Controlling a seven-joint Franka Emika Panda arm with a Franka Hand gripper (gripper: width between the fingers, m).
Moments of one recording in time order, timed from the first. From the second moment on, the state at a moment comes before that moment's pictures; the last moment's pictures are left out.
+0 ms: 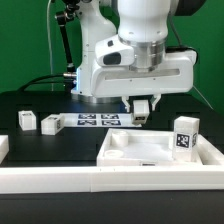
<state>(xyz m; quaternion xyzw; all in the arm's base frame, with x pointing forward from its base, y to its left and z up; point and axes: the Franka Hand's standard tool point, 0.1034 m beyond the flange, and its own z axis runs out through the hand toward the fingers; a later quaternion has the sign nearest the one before) 0.448 0.055 0.059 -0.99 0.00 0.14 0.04</state>
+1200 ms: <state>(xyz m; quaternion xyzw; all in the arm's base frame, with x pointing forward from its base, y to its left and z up) 0.502 0.036 0.096 -0.99 -0.05 -0.09 0.01</state>
